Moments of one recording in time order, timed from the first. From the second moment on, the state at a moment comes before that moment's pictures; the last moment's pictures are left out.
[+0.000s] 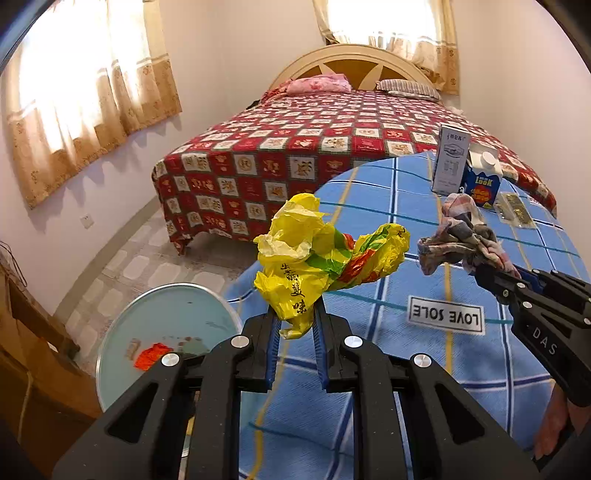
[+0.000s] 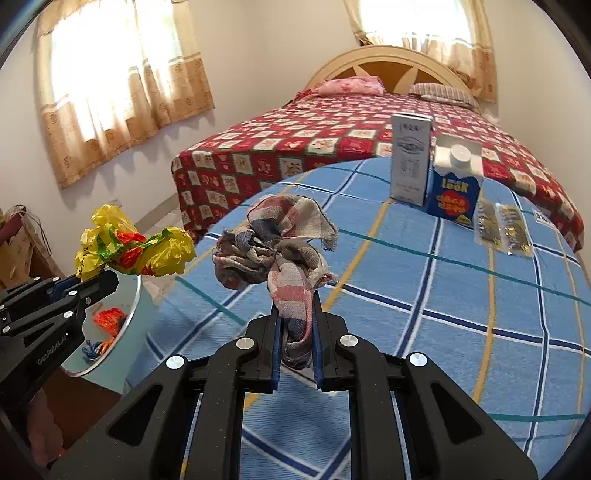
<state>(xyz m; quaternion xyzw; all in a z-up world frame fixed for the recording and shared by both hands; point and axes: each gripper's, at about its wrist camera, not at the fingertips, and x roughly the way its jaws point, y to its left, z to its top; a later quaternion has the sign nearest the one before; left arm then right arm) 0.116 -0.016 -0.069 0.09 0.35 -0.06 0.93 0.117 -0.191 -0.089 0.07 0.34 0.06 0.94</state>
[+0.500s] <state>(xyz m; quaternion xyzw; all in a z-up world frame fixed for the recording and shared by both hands) 0.100 0.031 -0.065 0.10 0.34 -0.01 0.93 0.114 -0.146 -0.081 0.03 0.34 0.09 0.94</state>
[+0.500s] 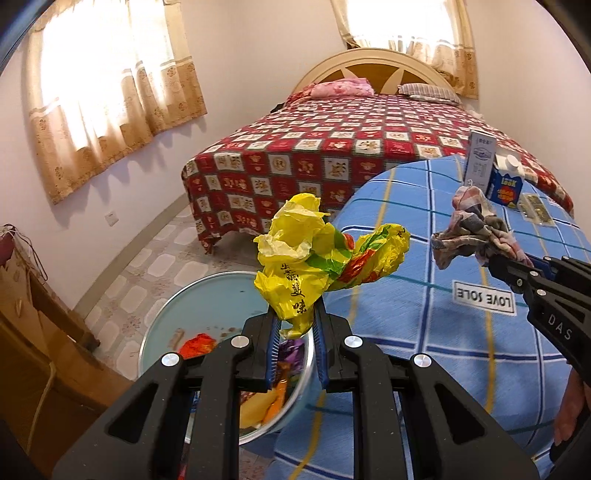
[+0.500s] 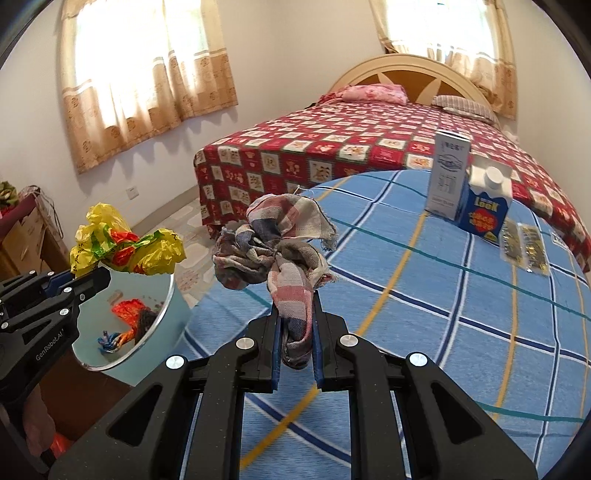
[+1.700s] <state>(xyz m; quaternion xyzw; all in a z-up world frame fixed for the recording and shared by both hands) 0.083 0.127 -0.068 0.09 0.34 0.06 0.93 0.130 -0.061 -0.086 -0.03 0.35 0.15 0.93</state>
